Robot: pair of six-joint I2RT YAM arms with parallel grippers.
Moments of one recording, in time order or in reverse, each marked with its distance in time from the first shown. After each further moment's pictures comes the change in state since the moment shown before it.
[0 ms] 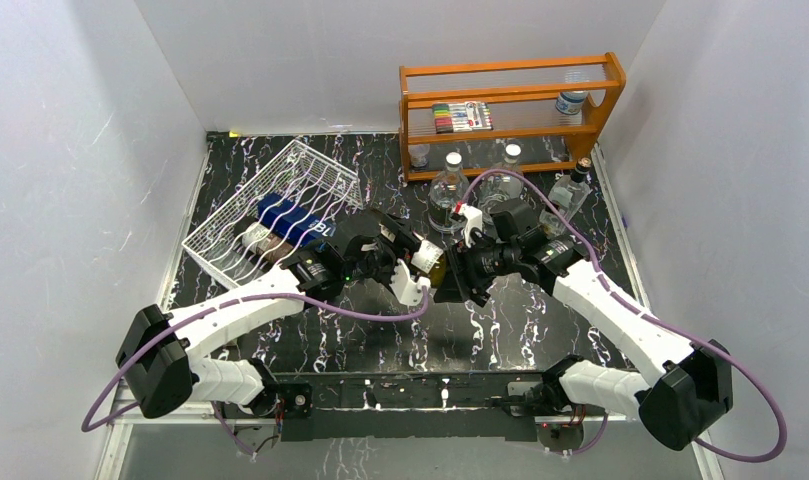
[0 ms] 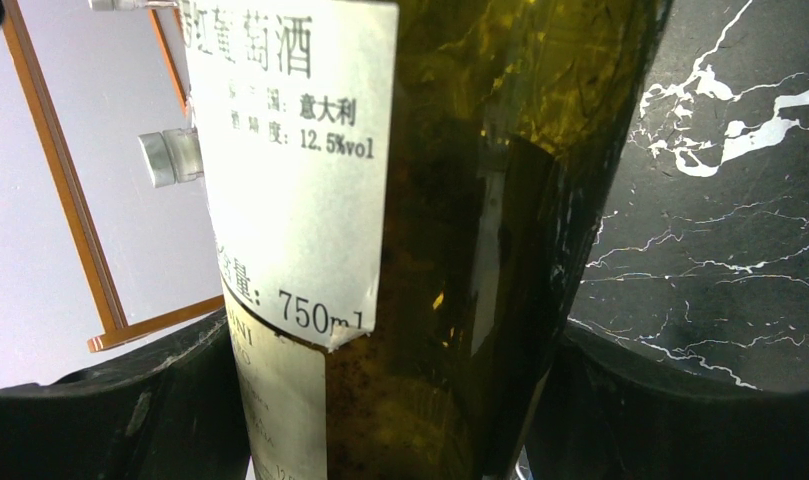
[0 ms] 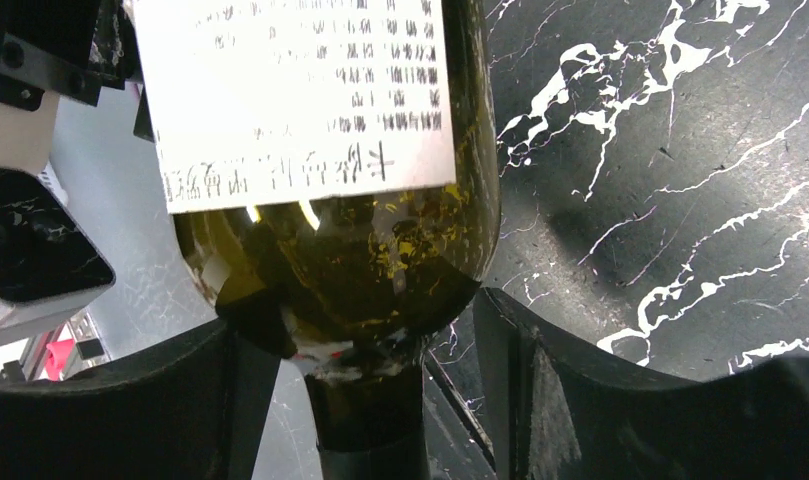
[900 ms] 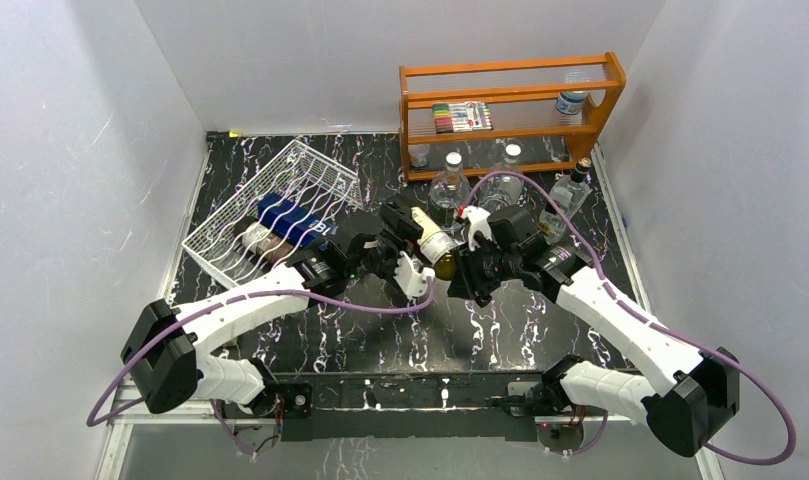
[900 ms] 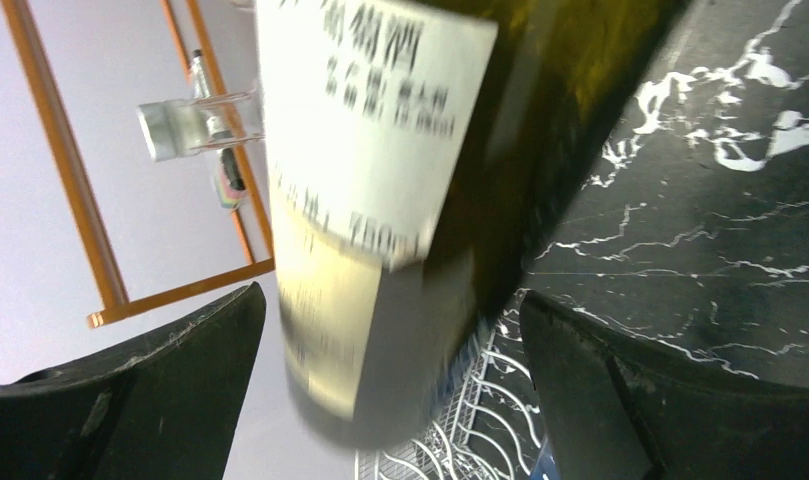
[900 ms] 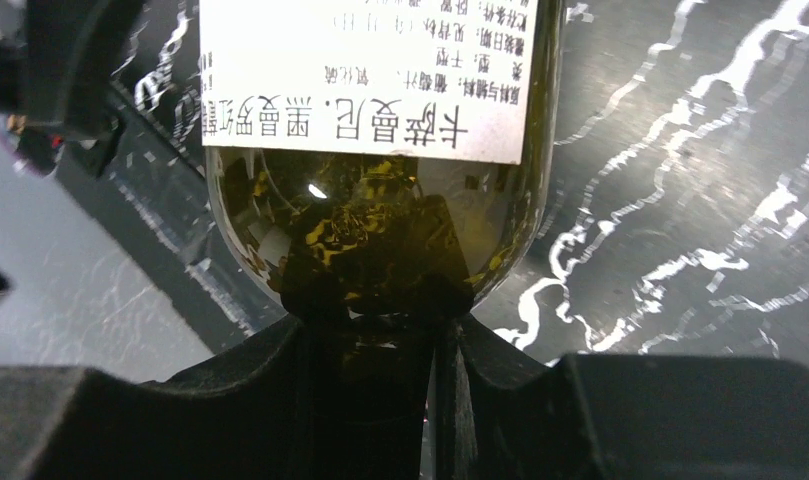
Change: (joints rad) left arm 0.001 0.035 0.000 0.063 -0.069 -0.016; right arm 0.065 -0.033 0.000 -0.052 0.251 0.012
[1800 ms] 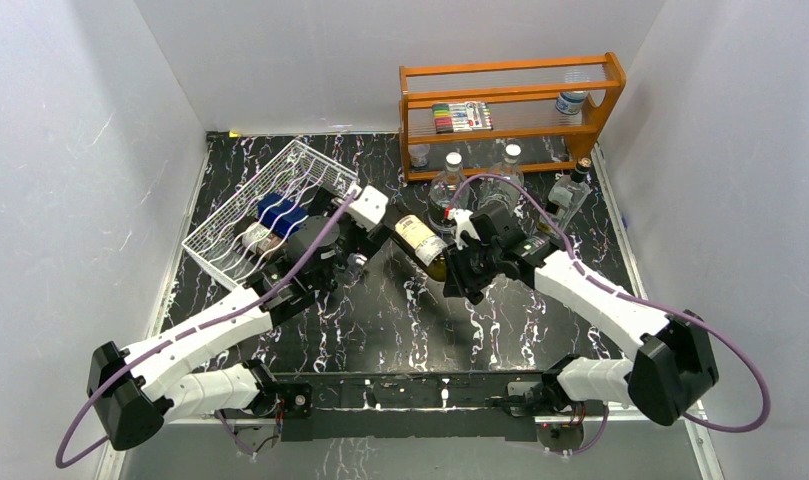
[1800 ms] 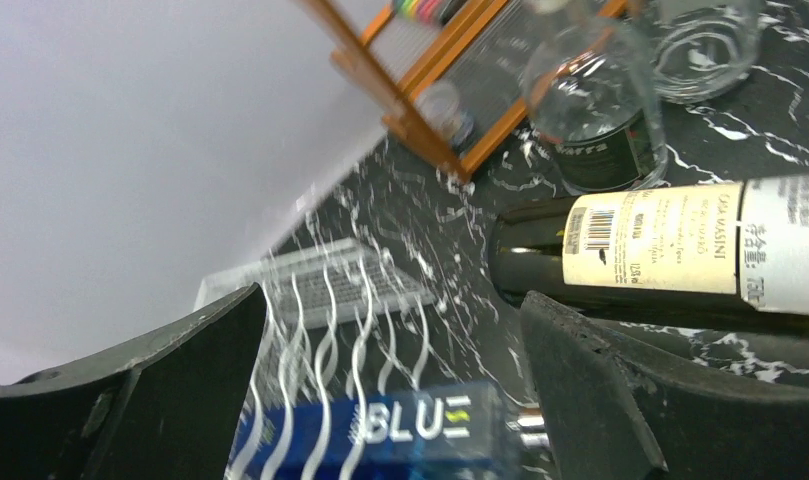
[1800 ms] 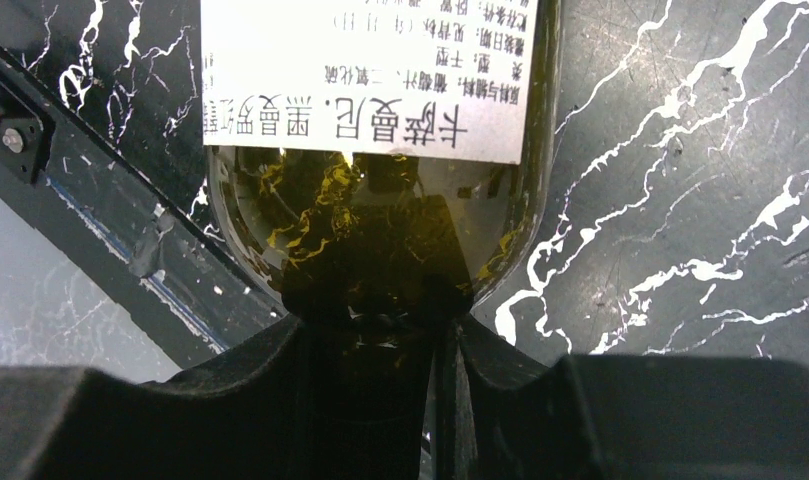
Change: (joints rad) left arm 0.000 -0.252 -0.055 0.146 -0.519 -0.998; right arm -0.010 0.151 0.000 0.037 0.054 -0.015
